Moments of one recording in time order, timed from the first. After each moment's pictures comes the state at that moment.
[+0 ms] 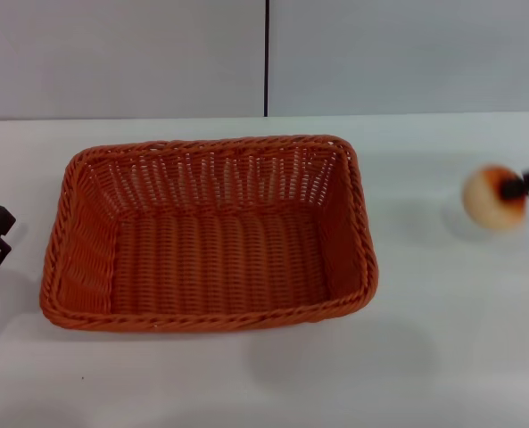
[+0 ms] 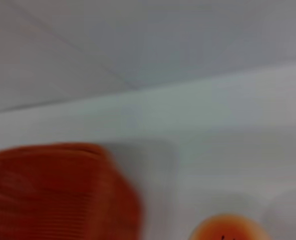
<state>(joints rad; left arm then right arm) -0.07 -2.06 0.65 0.22 1.23 1.62 -0.62 0.63 1.96 -0.55 -0.92 -2.44 -1.71 2.40</state>
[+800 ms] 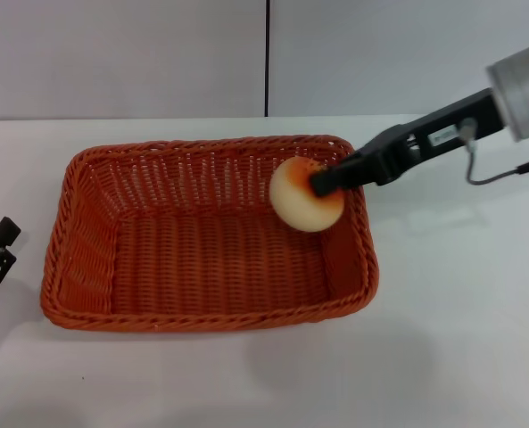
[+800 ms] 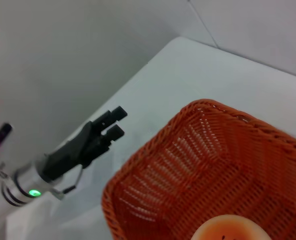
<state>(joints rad) -0.06 -2.06 0.65 0.18 1.24 1.63 -0.62 0.85 2.01 -0.99 -0.79 -2.10 -1.67 2.19</state>
